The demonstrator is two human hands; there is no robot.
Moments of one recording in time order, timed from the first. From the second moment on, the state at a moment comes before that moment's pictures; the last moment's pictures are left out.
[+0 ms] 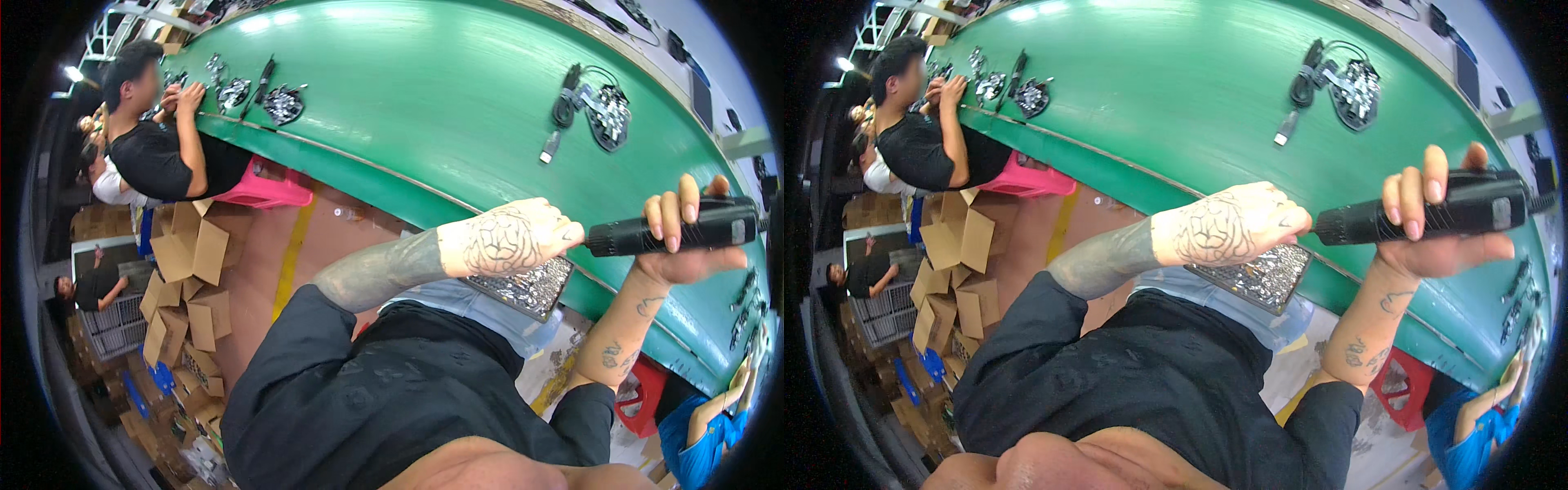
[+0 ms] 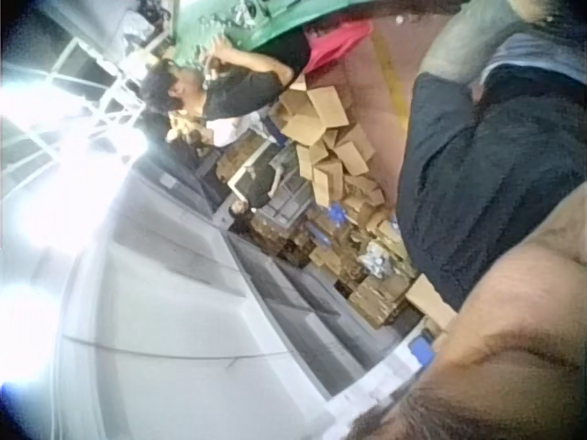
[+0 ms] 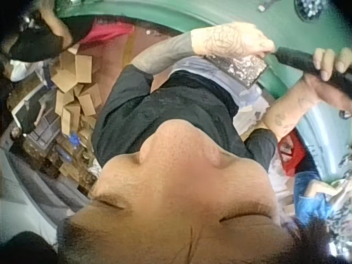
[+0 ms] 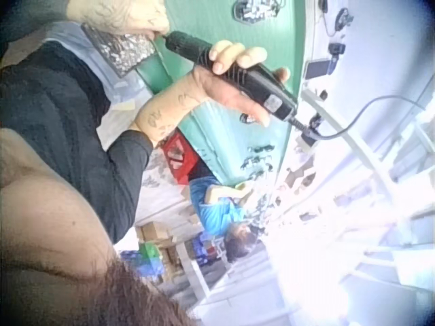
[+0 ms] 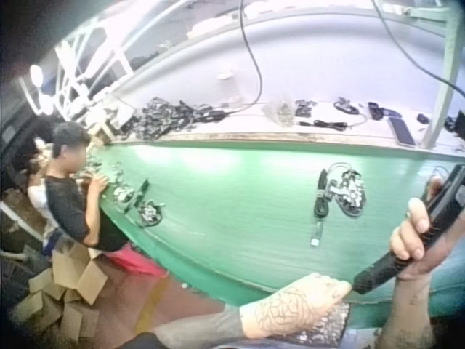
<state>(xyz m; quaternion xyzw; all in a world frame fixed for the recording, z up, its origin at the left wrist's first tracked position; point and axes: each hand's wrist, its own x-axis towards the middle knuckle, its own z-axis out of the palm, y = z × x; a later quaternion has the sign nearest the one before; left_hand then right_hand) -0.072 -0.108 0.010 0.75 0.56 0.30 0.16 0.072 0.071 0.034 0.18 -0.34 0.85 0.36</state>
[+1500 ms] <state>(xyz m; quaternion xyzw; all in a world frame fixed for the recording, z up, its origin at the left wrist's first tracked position) -0.390 -0.254 -0.031 0.30 0.94 0.12 -0.07 0.075 0.082 0.041 0.16 -0.32 0.86 0.36</state>
